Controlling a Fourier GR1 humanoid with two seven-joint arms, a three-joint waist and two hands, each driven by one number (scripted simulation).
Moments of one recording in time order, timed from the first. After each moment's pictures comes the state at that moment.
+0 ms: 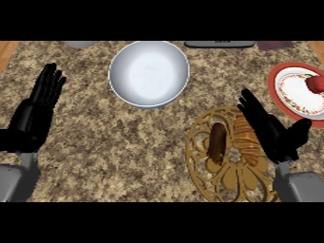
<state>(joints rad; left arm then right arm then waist) -0.21 0.38 -0.10 -1.52 0.27 0.13 -0.12 -0.16 -0.26 0.14 -1.42 -0.26 0.03 0.07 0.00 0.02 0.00</state>
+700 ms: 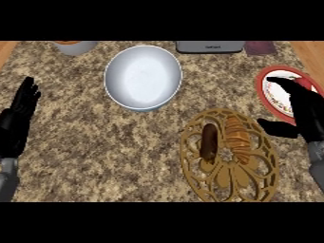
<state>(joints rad) -0.15 0.46 -0.05 -1.44 0.21 0.21 0.00 -0.31 -0.63 0.33 -1.52 0.52 -0.21 0.45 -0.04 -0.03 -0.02</state>
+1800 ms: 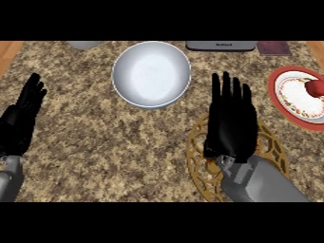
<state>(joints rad) -0.16 0.44 -0.07 -1.50 0.18 0.24 0.09 -0.52 -0.21 0.57 -1.71 1.07 0.29 1.13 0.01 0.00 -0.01</state>
